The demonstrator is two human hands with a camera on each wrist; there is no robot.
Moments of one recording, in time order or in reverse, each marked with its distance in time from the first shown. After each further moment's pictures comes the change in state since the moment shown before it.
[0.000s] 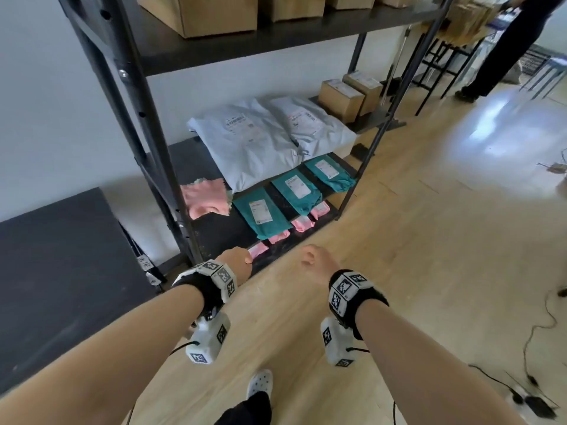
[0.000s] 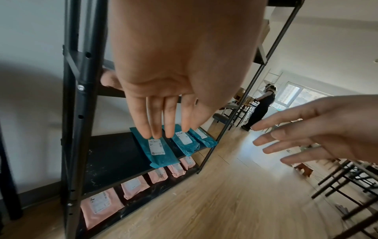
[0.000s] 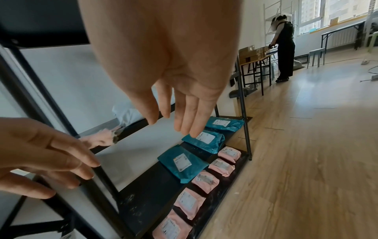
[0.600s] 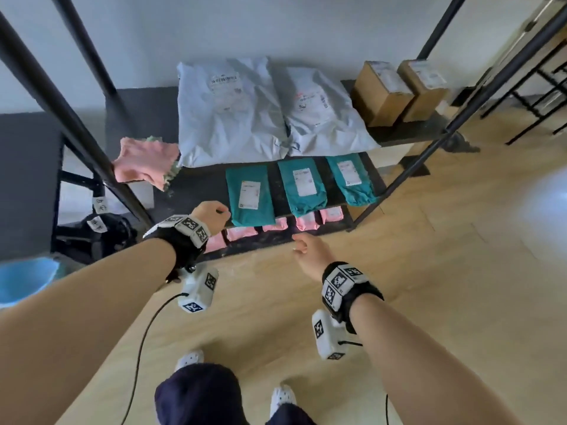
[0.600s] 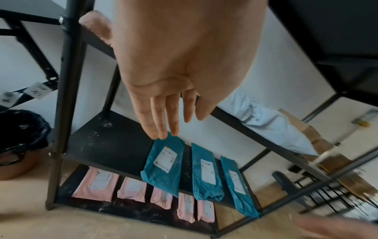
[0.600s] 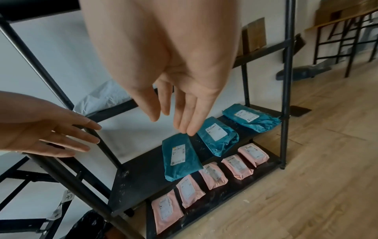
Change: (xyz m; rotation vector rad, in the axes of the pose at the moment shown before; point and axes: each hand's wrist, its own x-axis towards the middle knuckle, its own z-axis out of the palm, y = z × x) left_hand 0.162 0.096 0.015 -0.649 0.327 -0.453; right_hand 0.162 0.099 -0.134 -0.196 -0.239 -0.269
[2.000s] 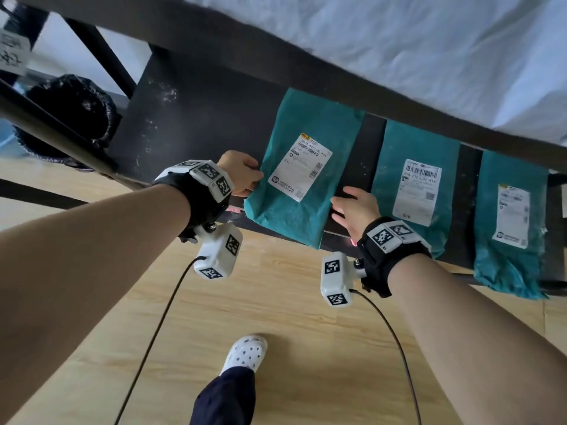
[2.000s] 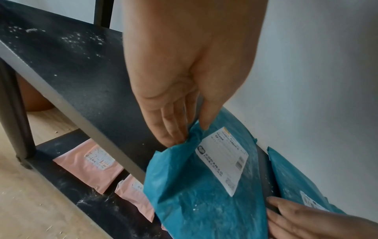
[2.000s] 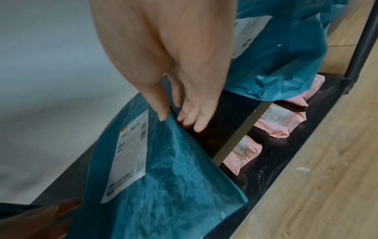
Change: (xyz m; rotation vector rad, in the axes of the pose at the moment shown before) left_hand 0.303 -0.112 0.157 -0.715 0.063 -0.513; right_hand 0.436 0.089 0.101 0.598 -0.123 0.302
